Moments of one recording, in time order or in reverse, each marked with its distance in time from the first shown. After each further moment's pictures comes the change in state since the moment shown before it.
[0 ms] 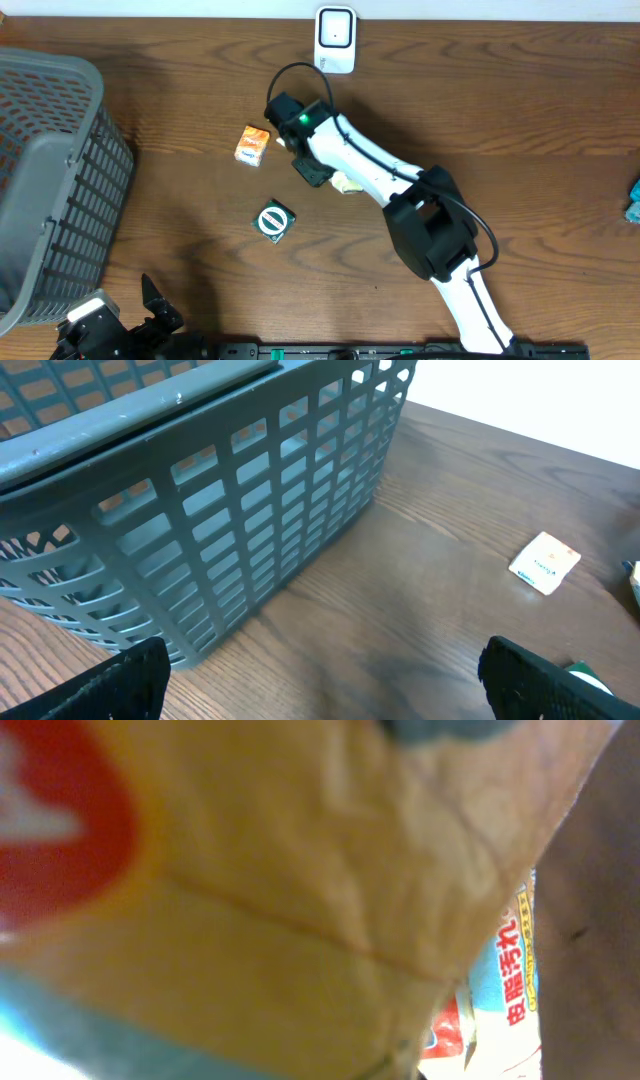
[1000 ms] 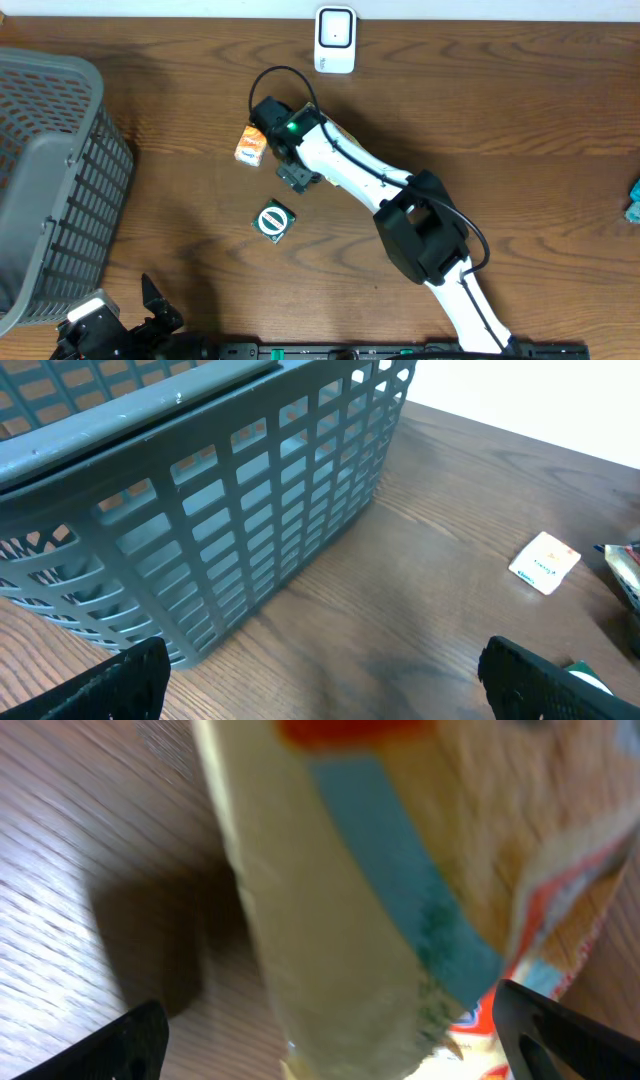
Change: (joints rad) left arm 0.000 0.000 0.000 0.000 0.000 0.000; right arm 0.066 0.021 -0.005 0.161 0.174 -0.042
